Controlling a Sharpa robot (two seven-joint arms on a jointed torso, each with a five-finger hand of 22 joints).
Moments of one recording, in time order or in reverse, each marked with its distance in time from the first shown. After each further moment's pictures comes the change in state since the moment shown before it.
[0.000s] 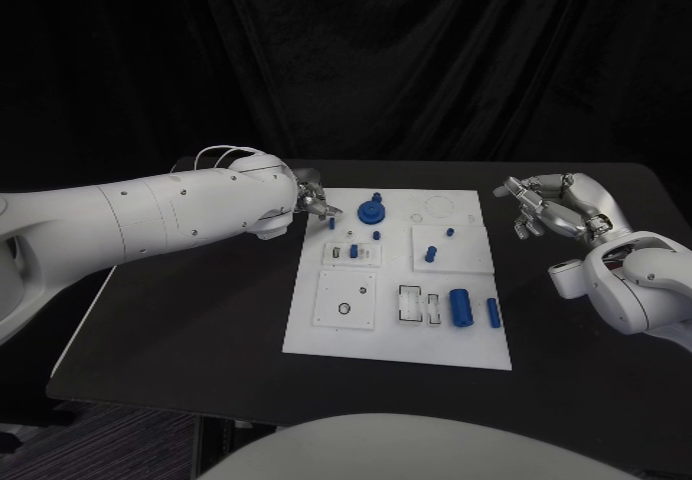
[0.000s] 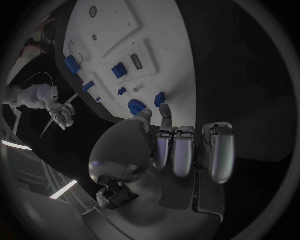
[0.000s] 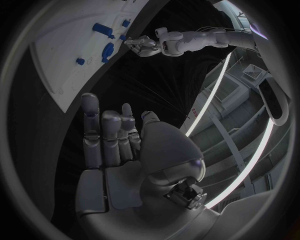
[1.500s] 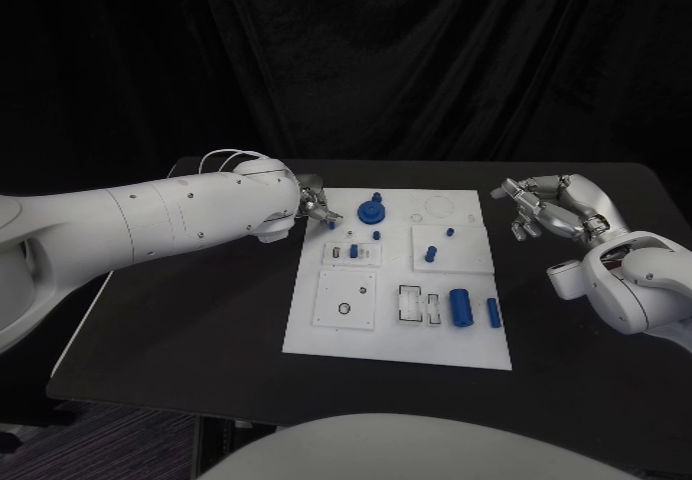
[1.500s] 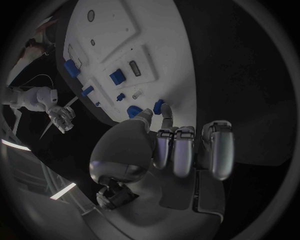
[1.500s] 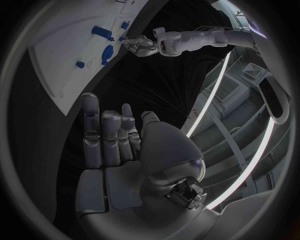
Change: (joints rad) left arm -0.016 0.020 0.000 -0.031 -0.001 0.032 0.014; left_hand 0.012 0.012 -0.010 0.010 0.014 -0.028 0.014 -0.054 -0.013 -0.001 0.006 0.000 0.000 0.004 0.004 0.000 0.000 0.000 -0.014 0.014 -0.014 0.000; right arm 0.000 0.005 0.000 -0.004 0.000 0.019 -0.011; right_hand 0.000 0.000 0.000 0.000 0.003 0.000 0.000 0.000 0.000 -0.007 0.000 -0.004 -0.007 -0.006 0.001 -0.004 -0.003 0.000 0.000 0.000 -0.005 -0.001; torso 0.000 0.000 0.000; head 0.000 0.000
